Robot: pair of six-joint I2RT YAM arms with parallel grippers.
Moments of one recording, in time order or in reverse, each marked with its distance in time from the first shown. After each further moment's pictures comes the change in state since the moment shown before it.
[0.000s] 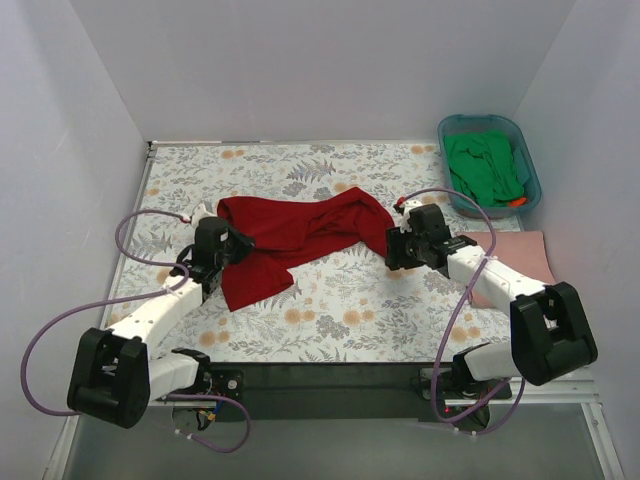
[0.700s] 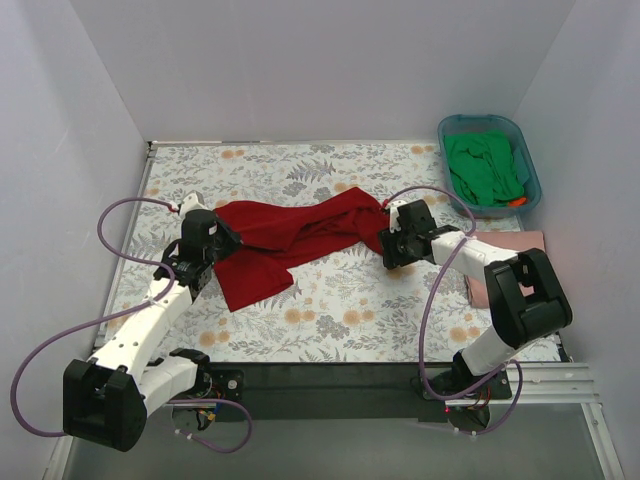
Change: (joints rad) left arm 0.043 -0.144 0.147 -0.274 -0.064 0.199; right arm 0.000 0.225 0.080 0.024 0.013 -0.134
